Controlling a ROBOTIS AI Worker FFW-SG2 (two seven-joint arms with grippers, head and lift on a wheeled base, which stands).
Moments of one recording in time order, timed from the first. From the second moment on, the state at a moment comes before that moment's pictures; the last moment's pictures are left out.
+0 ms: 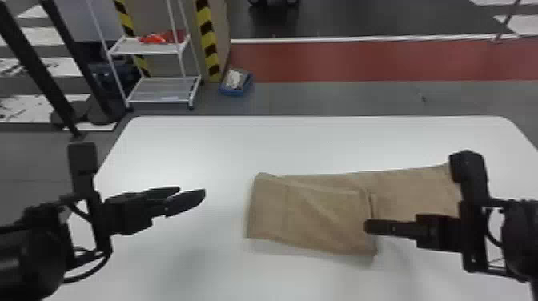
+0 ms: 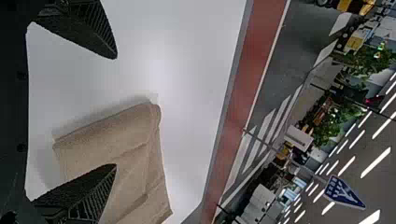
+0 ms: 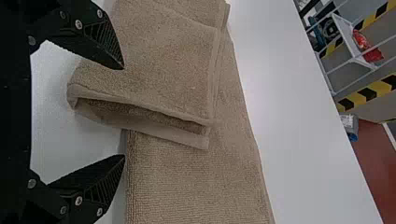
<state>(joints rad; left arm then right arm) 0.08 0.09 0.36 -2.09 0.08 1.15 -0.92 -0.06 -0.02 -0.09 -2.03 0.20 1.57 0.77</state>
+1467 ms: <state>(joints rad) 0.09 0.10 0.36 -2.06 0.08 1.11 -0.92 -0.08 -0.02 -0.04 -1.97 0.22 1.57 0.78</state>
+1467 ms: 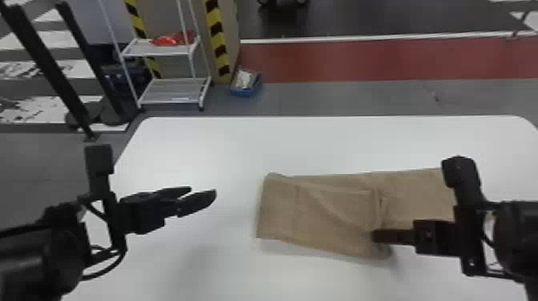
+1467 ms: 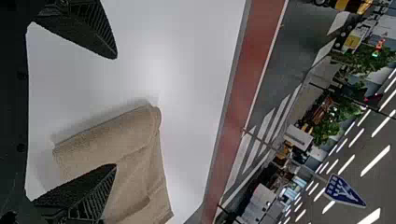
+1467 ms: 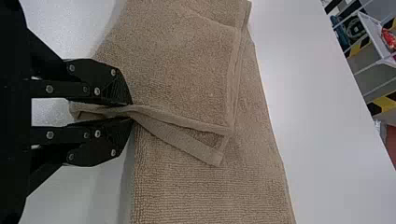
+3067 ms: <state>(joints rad) 0.10 0.10 0.39 -2.07 0.09 1.11 -0.93 -0.23 -0.20 -0.15 -1.80 0.21 1.34 0.97</state>
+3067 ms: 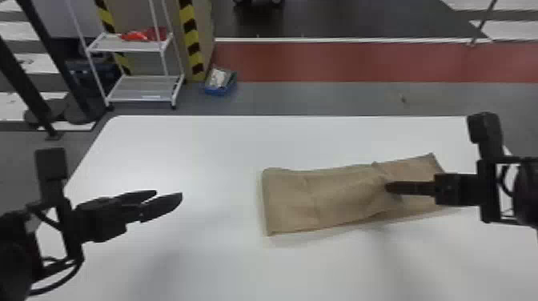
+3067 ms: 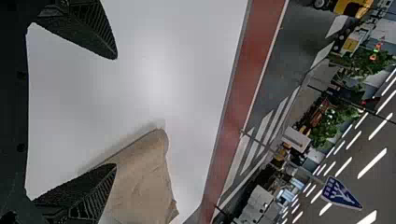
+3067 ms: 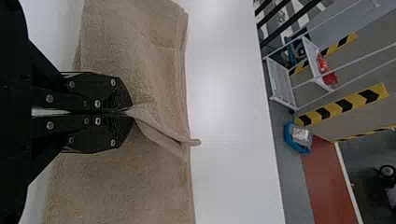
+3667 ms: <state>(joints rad) 0.11 0.10 0.37 -2.07 0.08 1.11 -0.93 -0.24 -0.21 -0.15 -1.70 0.27 1.28 0.95</state>
